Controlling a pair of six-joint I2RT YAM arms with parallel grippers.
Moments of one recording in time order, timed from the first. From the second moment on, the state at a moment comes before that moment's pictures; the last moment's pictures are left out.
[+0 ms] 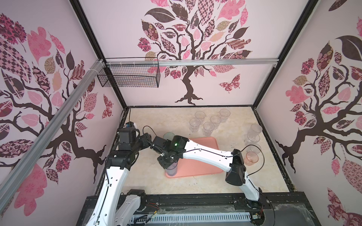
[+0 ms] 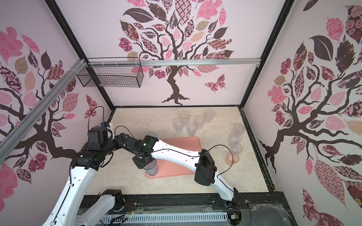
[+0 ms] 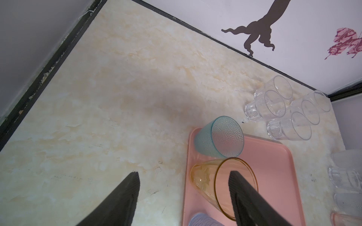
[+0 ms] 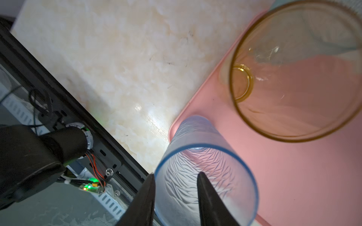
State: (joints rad) left arm -0.08 0.88 0.98 -0.78 0.03 -0.38; right arm 1.18 2.13 2.18 -1.18 0.02 0.48
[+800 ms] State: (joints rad) left arm -0.69 1.30 1.16 -0.61 -0.21 -0.34; right arm 0.53 1.56 1.23 -0.66 -0.13 0.61
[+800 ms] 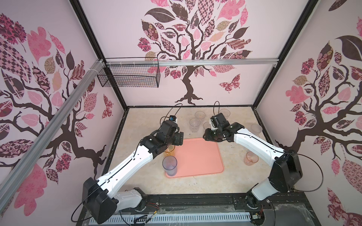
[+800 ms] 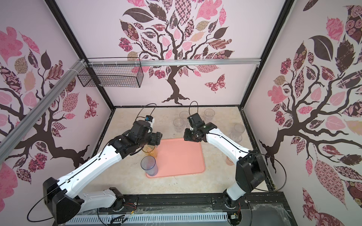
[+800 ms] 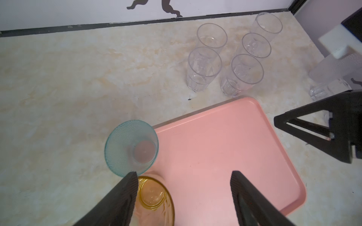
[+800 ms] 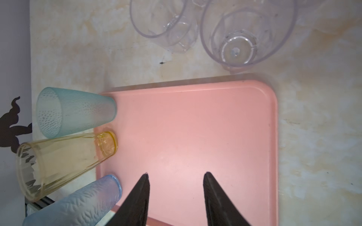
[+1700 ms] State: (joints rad) left arm -0.78 1.48 1.23 -0.57 -0.22 -0.31; right arm 0.53 1.55 1.09 -0.52 -0.19 0.70
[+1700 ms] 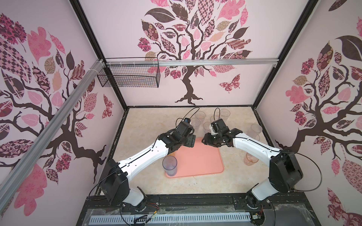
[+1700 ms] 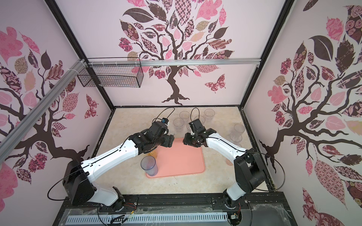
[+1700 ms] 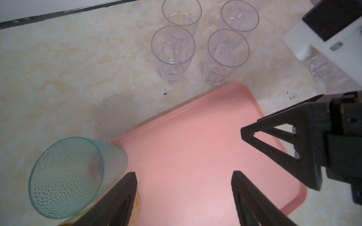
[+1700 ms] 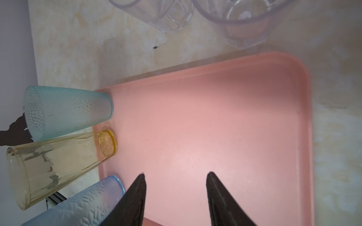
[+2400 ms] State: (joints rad) left arm -0.59 1.51 1.40 -0.62 -0.15 -0.12; right arm 0.45 1.62 1.35 -0.57 -0.07 0.64
